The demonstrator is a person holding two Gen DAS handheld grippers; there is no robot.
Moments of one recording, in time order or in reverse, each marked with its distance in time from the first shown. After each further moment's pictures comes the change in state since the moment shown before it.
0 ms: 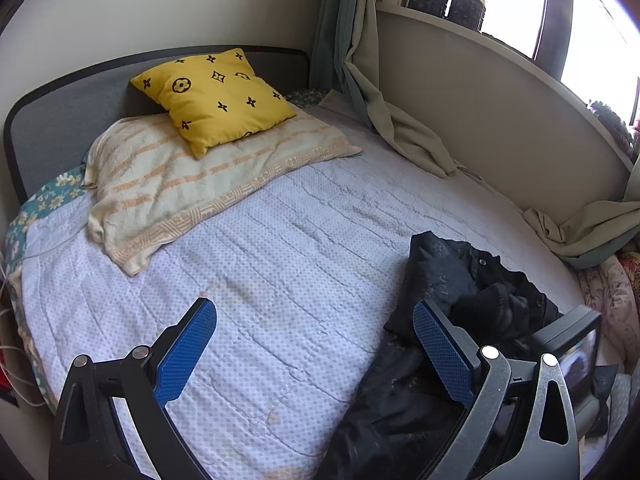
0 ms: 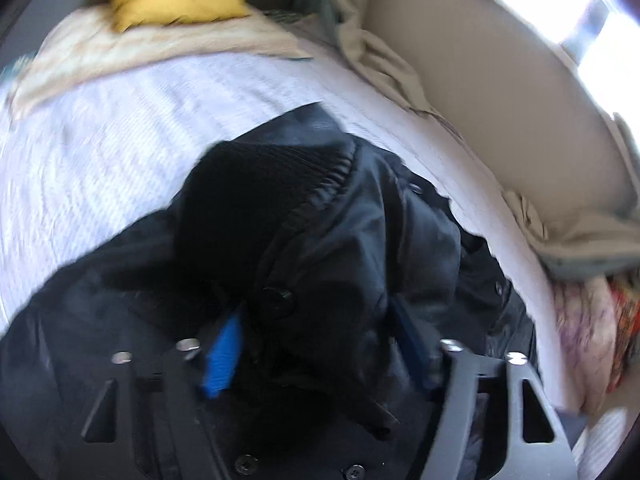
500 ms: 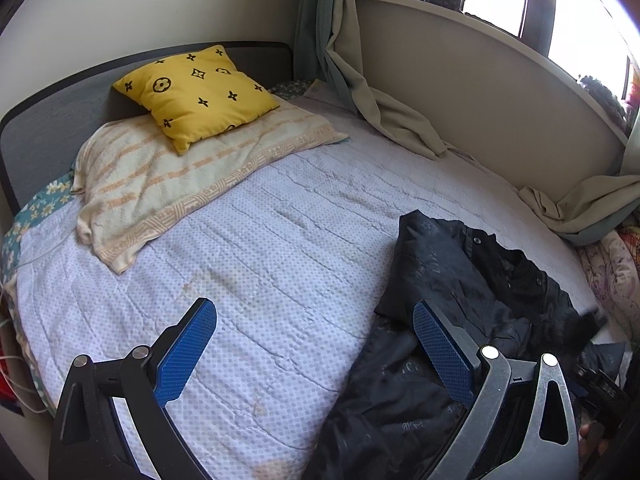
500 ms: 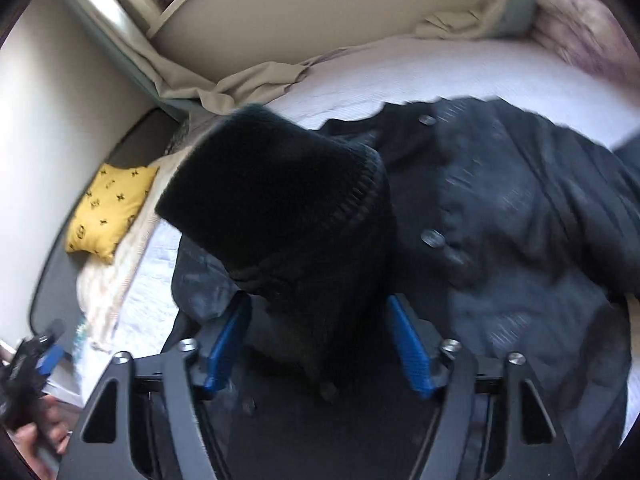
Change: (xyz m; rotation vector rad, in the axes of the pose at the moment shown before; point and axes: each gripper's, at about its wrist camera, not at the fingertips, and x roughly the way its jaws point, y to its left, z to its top) left arm 0.007 -0.023 -0.013 0.069 0.026 -0.008; right arm -0.027 -0.181 -0.128 0.869 -0.026 0.426
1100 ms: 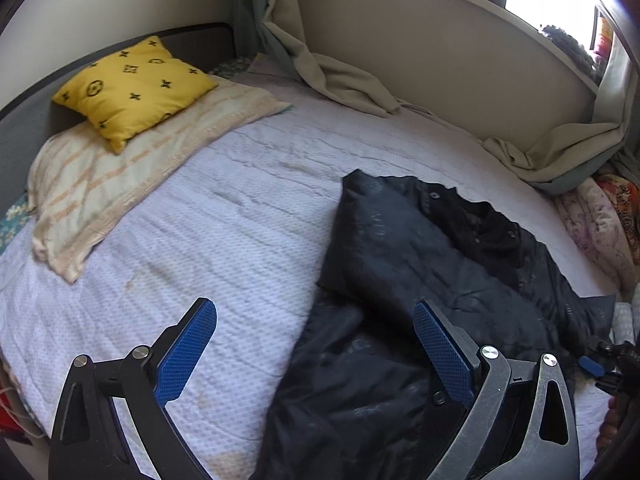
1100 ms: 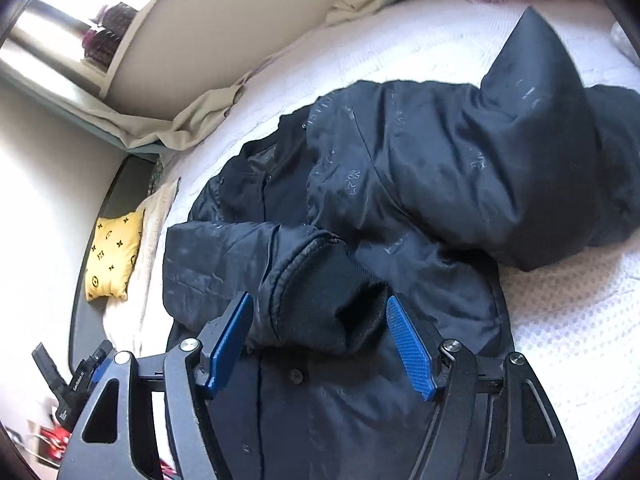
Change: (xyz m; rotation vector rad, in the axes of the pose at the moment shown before) left arm 0.023 -0.059 -0.001 0.146 0.115 -0.109; right arm -0.077 -0.117 0.007 0.250 0.052 0.017
